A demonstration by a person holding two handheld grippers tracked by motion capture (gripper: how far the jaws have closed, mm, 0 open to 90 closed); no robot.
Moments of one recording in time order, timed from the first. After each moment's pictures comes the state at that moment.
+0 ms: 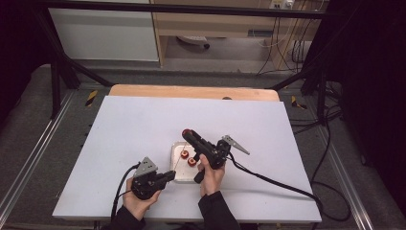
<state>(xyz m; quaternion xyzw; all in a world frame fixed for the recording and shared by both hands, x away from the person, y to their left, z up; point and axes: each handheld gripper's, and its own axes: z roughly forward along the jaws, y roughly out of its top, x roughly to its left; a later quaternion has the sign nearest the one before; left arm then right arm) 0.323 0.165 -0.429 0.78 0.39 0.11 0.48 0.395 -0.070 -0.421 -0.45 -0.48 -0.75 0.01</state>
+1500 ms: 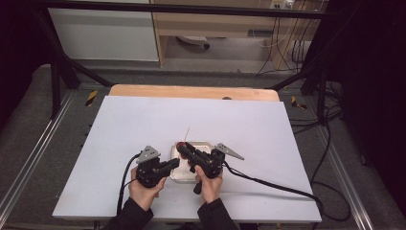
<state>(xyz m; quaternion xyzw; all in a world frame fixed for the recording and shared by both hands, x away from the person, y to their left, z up) 0.346 0.150 -0.405 0.75 0.42 0.11 0.50 0.377 -0.061 -0.440 -0.44 -0.54 -0.72 0.02</state>
